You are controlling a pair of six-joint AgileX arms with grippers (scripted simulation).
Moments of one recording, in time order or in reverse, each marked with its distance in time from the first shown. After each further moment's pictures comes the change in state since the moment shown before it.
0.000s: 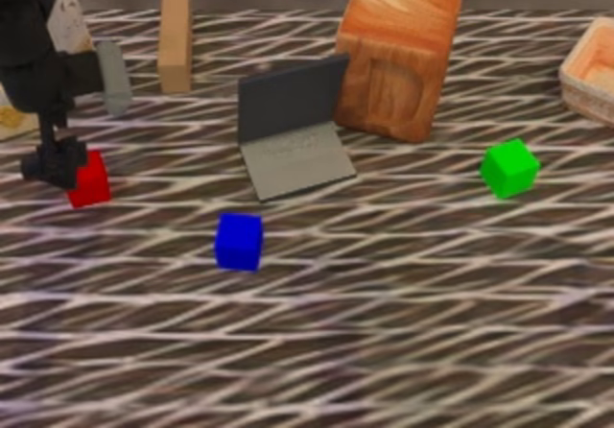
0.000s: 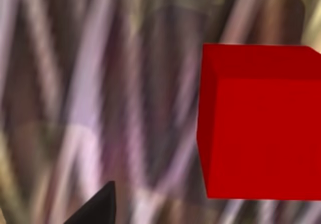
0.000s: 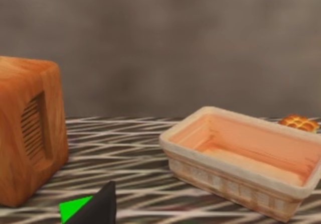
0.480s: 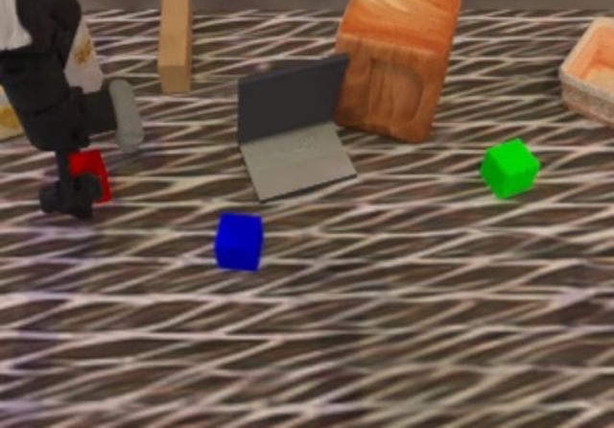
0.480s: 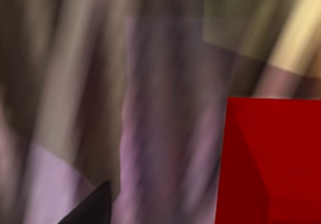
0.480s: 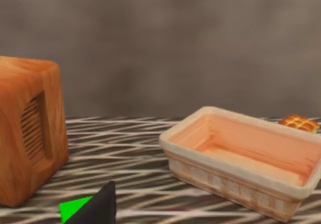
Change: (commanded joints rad) left arm 0.000 0.075 -0.142 0.221 0.001 0.001; right arm 0.000 0.000 0.000 0.000 0.000 0.000
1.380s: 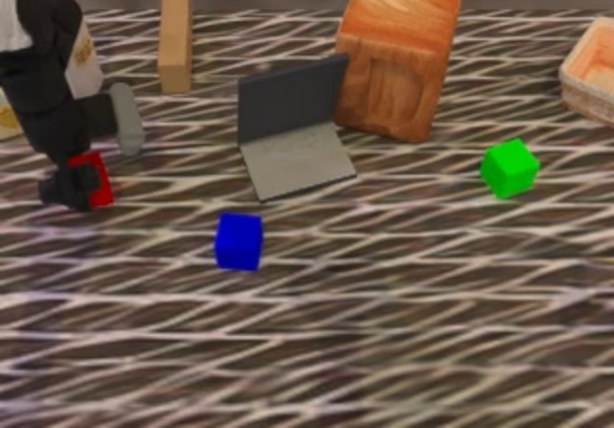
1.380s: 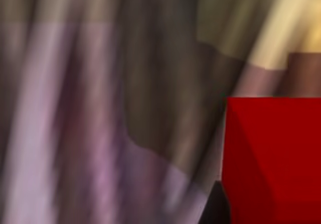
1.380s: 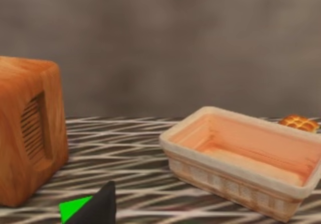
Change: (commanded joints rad) left arm 0.000 0.000 0.000 0.000 0.000 0.000; right arm 0.000 0.000 0.000 0.000 0.000 0.000
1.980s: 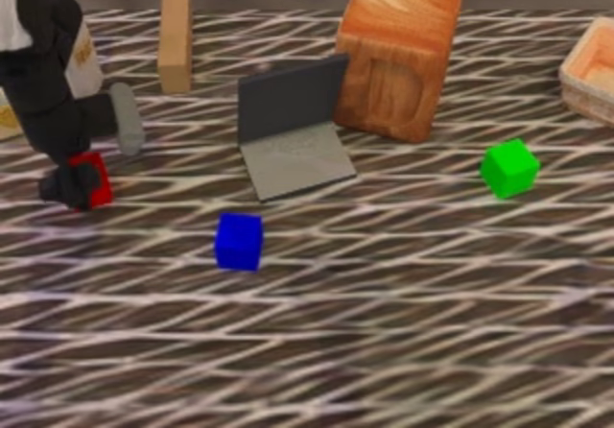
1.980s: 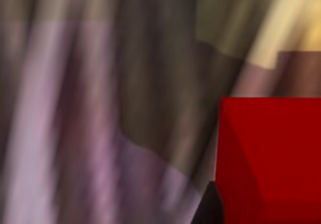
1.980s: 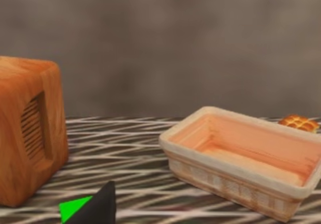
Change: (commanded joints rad) left arm 0.001 -0.037 0.001 -0.034 0.007 -0.014; right arm 0.000 0.000 0.000 0.000 0.000 0.000
